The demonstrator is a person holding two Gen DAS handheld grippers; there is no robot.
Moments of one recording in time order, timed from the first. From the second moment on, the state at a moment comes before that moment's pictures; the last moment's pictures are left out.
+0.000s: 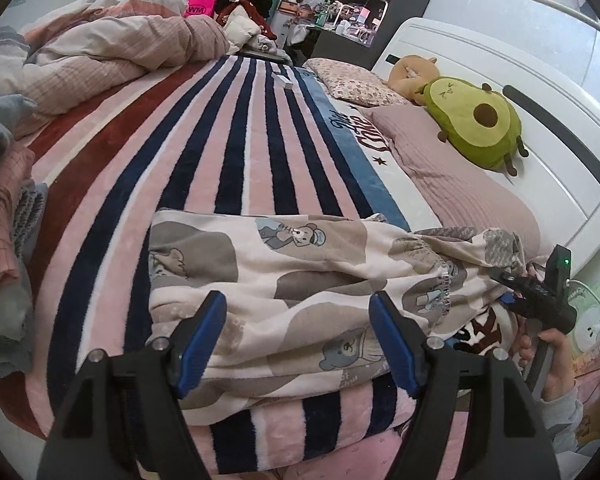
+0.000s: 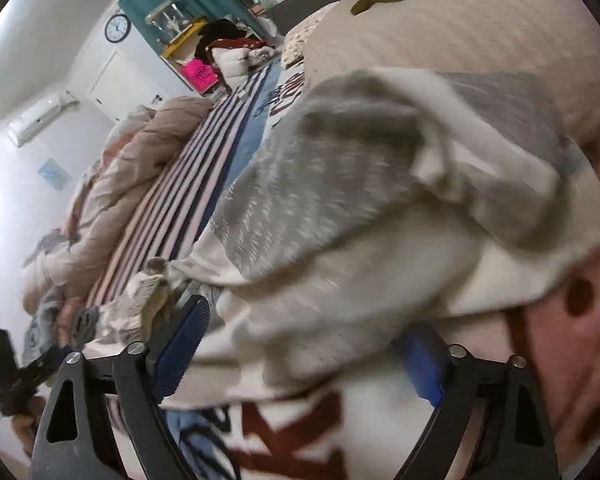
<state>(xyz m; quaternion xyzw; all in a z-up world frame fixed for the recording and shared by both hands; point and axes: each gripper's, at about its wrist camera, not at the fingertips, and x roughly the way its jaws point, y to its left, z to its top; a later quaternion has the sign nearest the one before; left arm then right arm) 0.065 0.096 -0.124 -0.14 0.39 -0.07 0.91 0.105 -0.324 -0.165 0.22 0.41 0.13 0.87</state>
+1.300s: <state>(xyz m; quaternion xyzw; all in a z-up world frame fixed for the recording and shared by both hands) 0.046 0.141 -0.110 -0.16 0.34 -0.11 0.92 0.067 -0.056 -0.083 -0.11 0.40 0.39 0.82</state>
